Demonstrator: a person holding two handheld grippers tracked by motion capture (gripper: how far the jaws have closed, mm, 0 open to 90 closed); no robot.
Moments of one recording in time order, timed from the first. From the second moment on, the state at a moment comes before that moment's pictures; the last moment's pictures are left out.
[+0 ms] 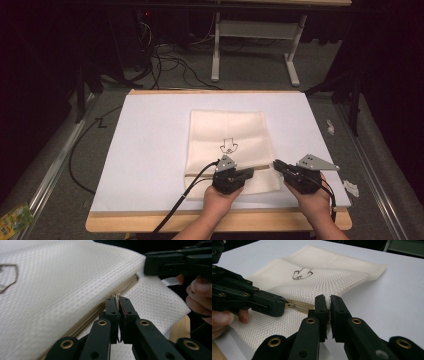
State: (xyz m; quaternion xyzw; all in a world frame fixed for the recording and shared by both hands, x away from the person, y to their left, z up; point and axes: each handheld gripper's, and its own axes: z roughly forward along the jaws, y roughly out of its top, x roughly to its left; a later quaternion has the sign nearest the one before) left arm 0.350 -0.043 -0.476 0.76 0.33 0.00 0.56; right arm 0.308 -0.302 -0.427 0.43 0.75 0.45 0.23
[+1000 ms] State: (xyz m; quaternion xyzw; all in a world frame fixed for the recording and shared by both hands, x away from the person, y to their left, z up) left arm 0.363 0.085 -0.468 0.76 0.42 0.02 0.50; right arm 0.312 -0.331 -0.433 0.48 0.72 0.44 0.24
